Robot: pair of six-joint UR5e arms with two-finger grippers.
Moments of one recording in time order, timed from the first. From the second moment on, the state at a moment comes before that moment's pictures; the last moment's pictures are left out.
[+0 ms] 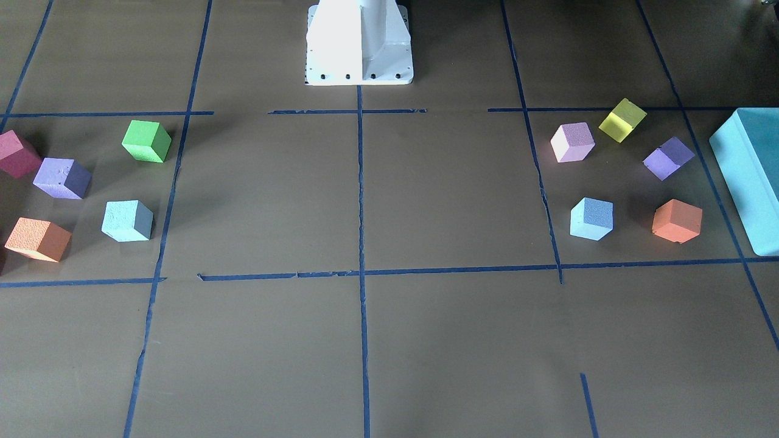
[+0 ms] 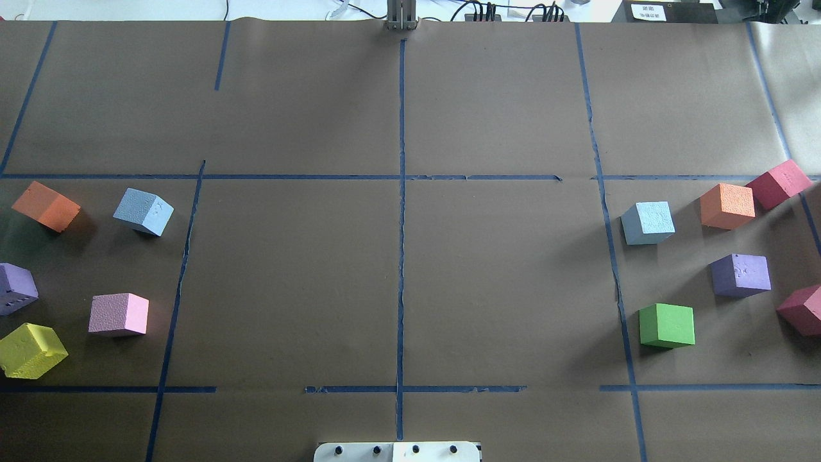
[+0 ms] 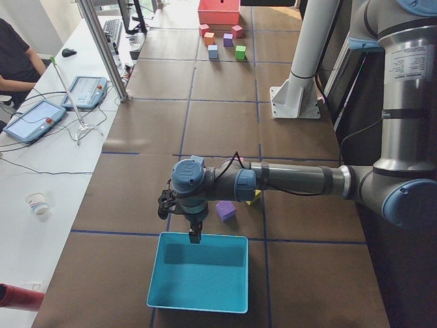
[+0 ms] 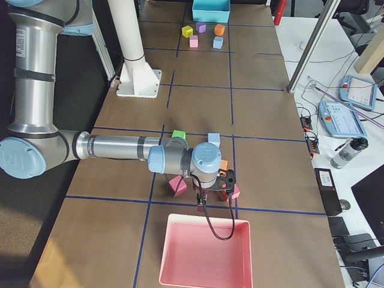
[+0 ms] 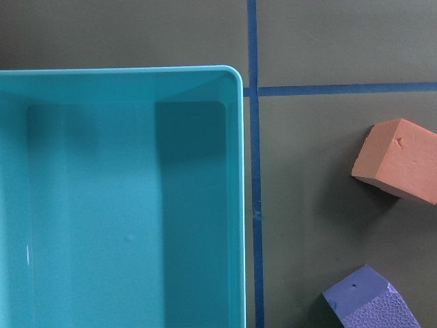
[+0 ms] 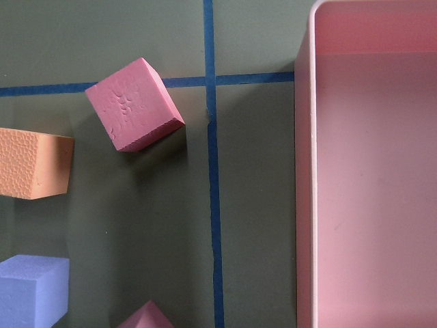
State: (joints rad) left arm -1.56 -1.49 -1.69 -1.53 -2.36 0.03; right arm 1.60 -1.70 1.71 -1.61 2.38 0.01
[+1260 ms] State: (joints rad) left arm -1.56 -1.49 -1.69 -1.53 -2.36 0.04; right arm 1.61 -1.69 1.72 -1.61 2.37 0.02
